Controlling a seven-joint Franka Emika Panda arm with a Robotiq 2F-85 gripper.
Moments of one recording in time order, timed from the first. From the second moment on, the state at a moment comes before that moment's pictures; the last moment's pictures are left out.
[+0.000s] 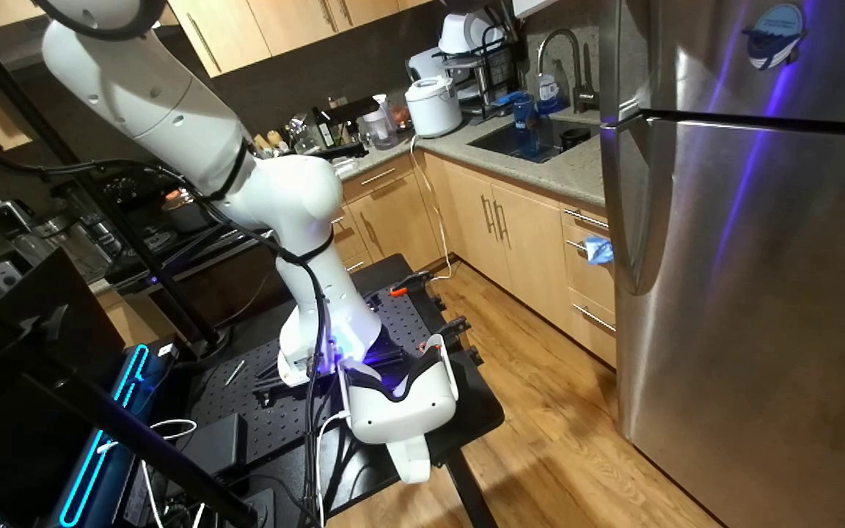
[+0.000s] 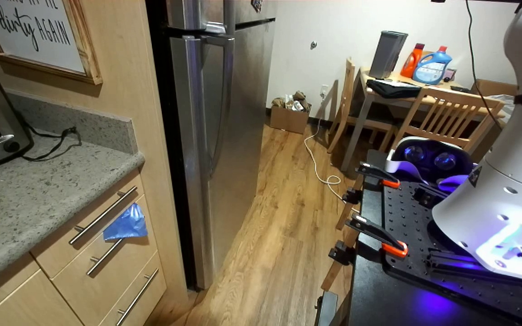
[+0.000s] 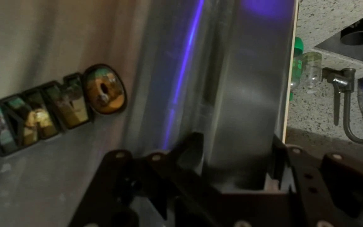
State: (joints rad) arm 0.81 -0.46 -0.90 -2.35 0.02 3.06 -0.69
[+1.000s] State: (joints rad) arm 0.66 -0.43 -0.77 -2.36 -0.01 3.02 -0.63
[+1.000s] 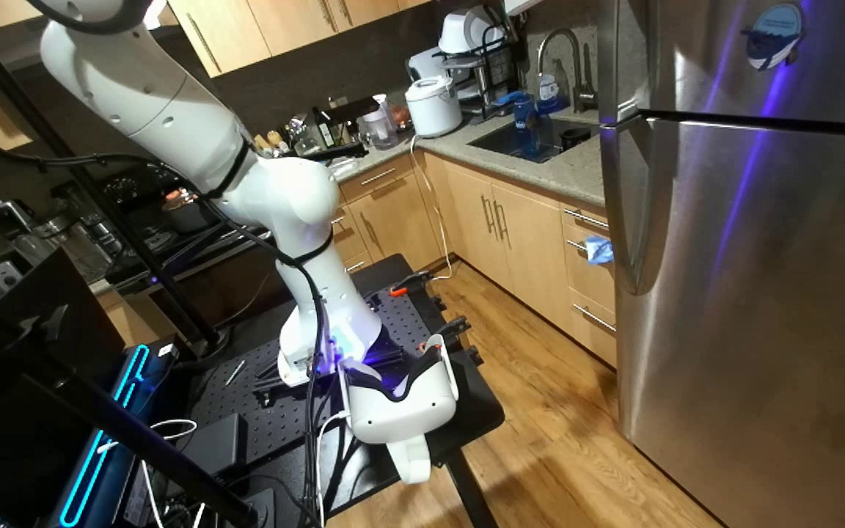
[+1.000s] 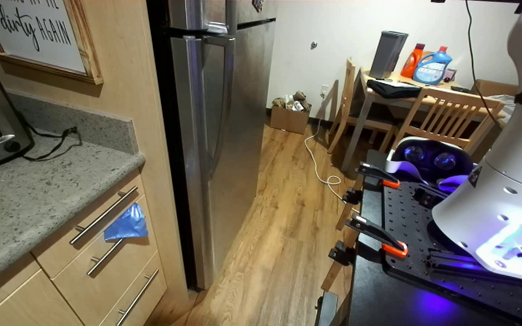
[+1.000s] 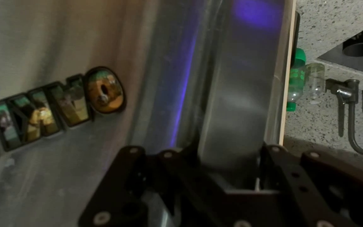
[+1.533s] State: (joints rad) arm 0.63 -0.43 -0.74 -2.36 -0.02 3.02 -0.61
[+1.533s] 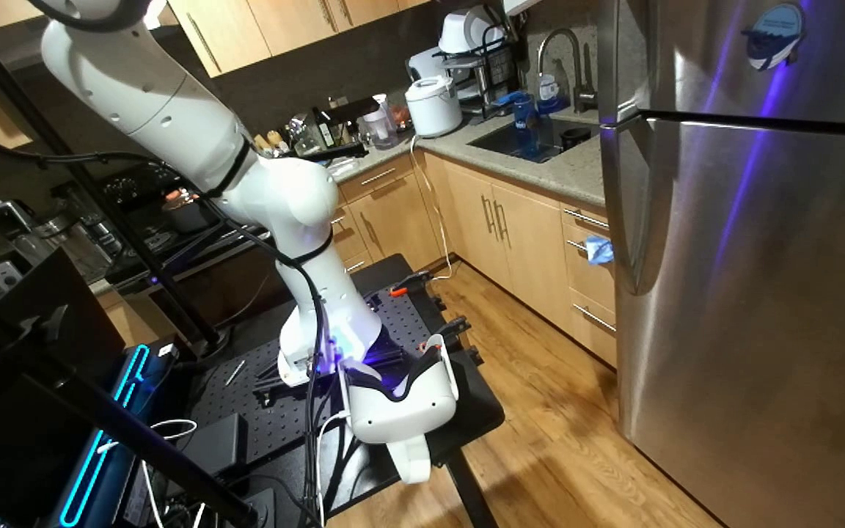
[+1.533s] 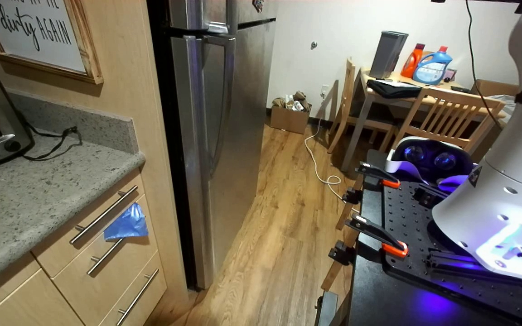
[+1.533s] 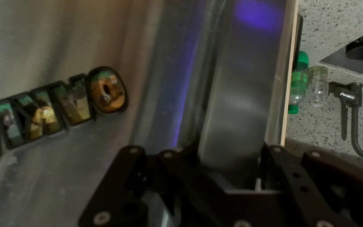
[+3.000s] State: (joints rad) arm 0.50 -0.75 -0.72 -2.53 -0.07 2.82 -0.80
